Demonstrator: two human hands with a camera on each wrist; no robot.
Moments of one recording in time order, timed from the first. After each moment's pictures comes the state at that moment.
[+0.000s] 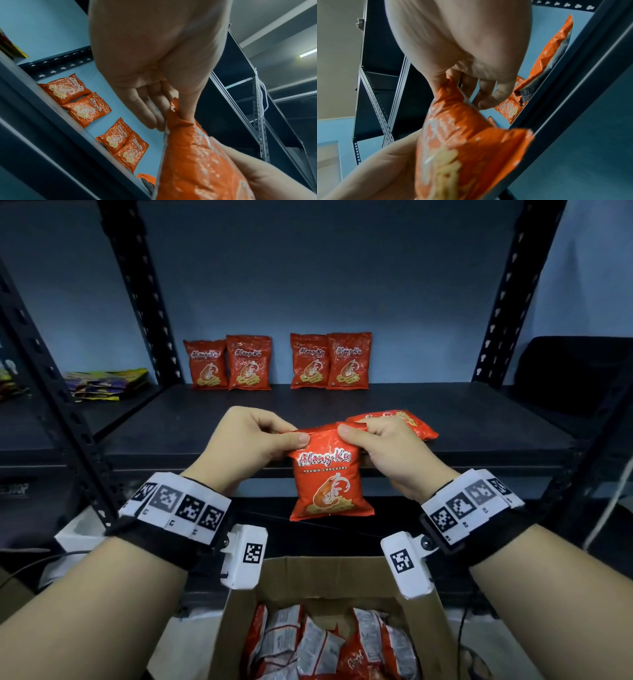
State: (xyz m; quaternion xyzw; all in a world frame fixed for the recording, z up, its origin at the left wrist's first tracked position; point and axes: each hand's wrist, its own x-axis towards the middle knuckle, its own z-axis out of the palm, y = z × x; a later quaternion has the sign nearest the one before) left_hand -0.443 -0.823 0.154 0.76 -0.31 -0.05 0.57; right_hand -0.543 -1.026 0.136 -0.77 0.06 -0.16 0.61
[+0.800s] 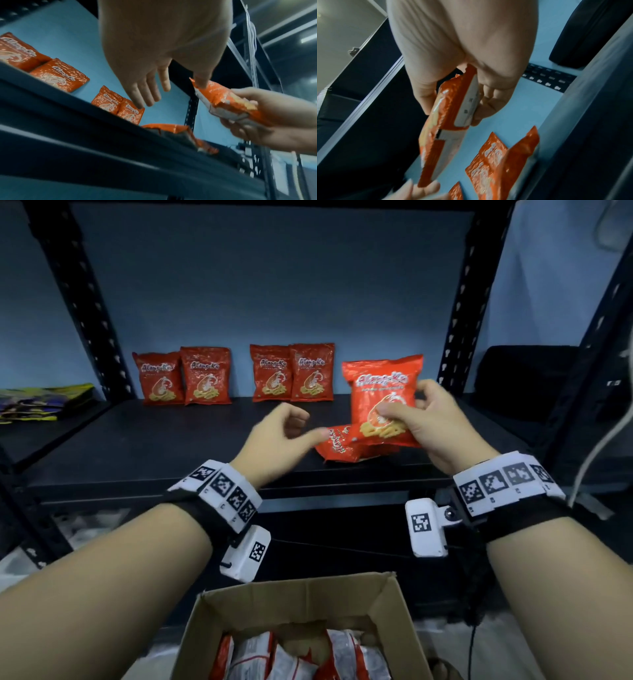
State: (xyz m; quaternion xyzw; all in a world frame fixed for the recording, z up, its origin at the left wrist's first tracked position) left_hand -0.408 -0.938 0.132 0.78 -0.36 -0.01 0.50; right_hand -0.559 -1.138 0.169 -0.71 0.15 -0.31 0.62
